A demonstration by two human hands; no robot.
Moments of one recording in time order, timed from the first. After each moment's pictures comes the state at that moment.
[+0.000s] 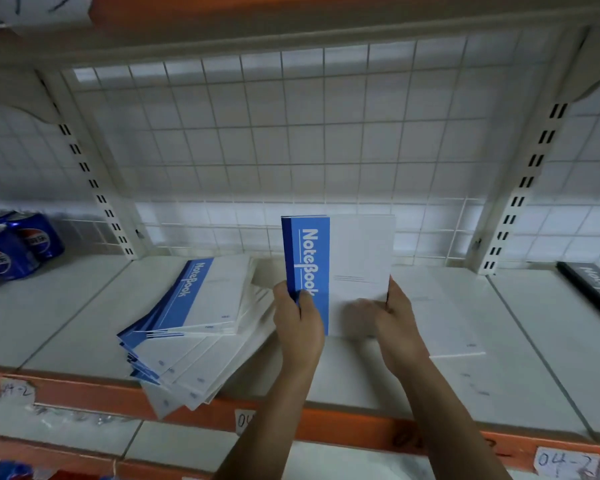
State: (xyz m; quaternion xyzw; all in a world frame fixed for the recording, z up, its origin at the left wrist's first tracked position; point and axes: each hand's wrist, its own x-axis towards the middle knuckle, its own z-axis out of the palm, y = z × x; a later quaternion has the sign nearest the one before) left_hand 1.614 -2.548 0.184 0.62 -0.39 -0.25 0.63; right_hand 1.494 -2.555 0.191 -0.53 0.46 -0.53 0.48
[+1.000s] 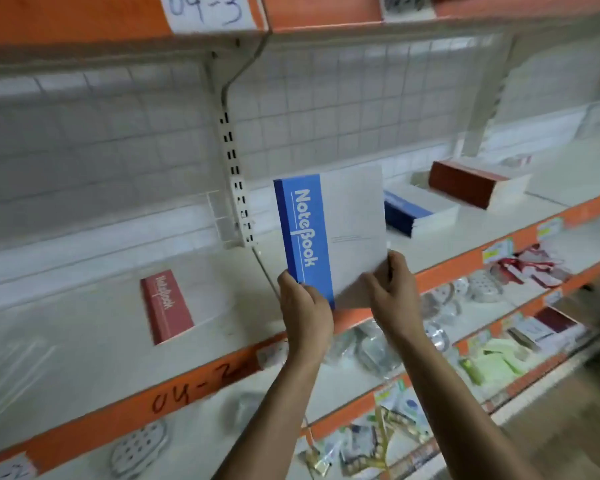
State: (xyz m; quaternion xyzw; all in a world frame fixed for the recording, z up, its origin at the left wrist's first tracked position) left_hand 1.302 -2.433 0.208 0.55 -0.59 -0.34 0.48; right_hand 1.199 -2.396 0.208 -0.42 0.66 -0.62 0.12
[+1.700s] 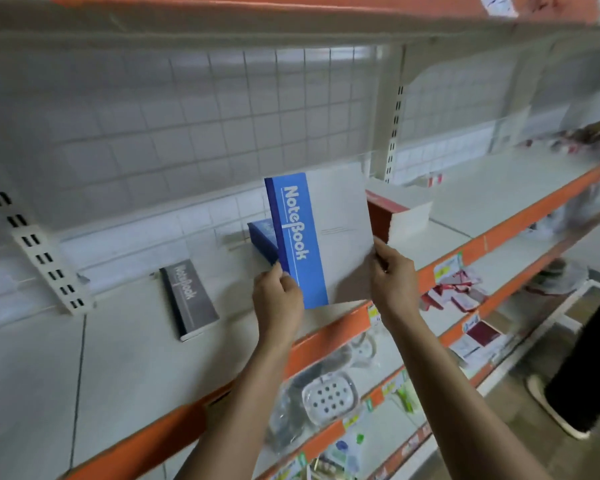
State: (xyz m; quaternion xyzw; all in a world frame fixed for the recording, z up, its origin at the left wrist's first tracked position) left_hand 1.043 -2.506 0.206 0.51 -0.66 -0.34 0.44; right_hand 0.908 -2.441 0.216 -0.39 0.71 -0.58 0.04
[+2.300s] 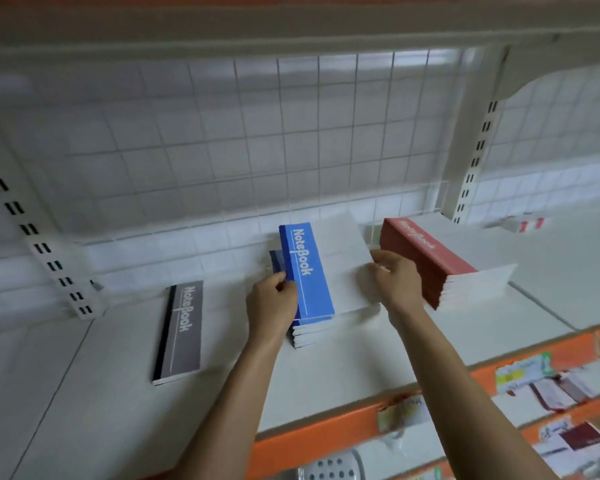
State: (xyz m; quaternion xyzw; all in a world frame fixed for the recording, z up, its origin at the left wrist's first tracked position) left_hand 0.988 -2.598 0.215 0.60 -0.60 -0.31 0.43; right_hand 0.816 -2.581 0.222 -0.40 0.70 -0.55 0.22
